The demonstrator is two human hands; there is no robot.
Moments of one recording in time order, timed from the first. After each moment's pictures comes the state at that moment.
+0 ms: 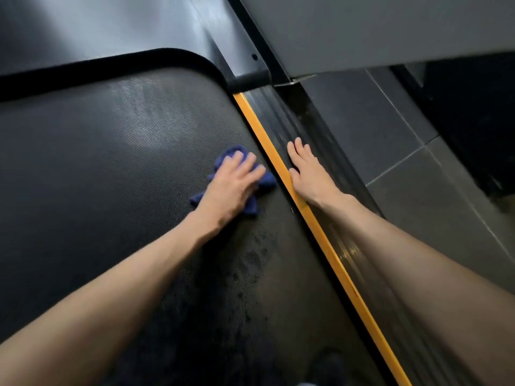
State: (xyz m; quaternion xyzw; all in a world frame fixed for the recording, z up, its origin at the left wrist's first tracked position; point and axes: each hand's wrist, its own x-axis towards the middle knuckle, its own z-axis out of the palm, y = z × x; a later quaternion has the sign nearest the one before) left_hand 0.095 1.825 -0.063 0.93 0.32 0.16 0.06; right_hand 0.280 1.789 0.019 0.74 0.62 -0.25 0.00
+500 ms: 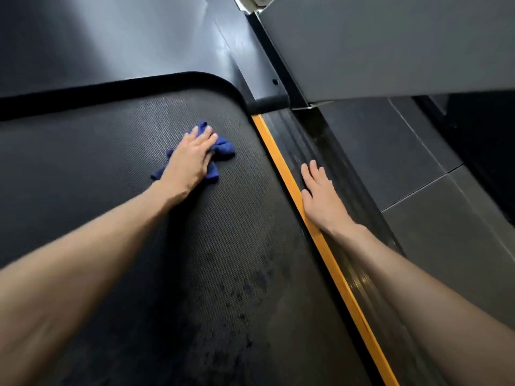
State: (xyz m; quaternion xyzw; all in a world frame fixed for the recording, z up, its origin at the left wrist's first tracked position) left_hand 0.014 1.919 -0.057 0.84 0.52 0.16 0.09; right_hand 0.278 1.785 0.012 0.74 0.64 -0.23 -0.04
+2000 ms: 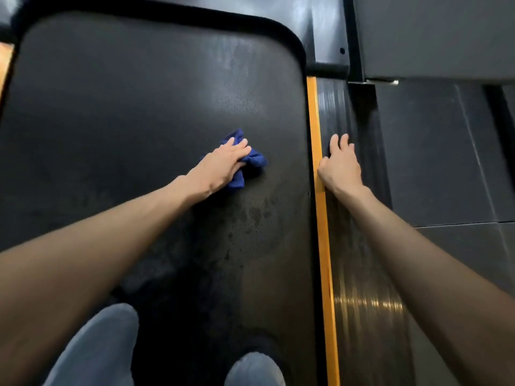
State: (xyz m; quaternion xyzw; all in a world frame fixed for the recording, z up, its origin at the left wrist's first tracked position) left_hand 0.035 1.744 -0.012 0.83 0.54 0.05 0.17; right_hand 0.284 1.791 0.019 0.71 0.67 -0.21 0.04
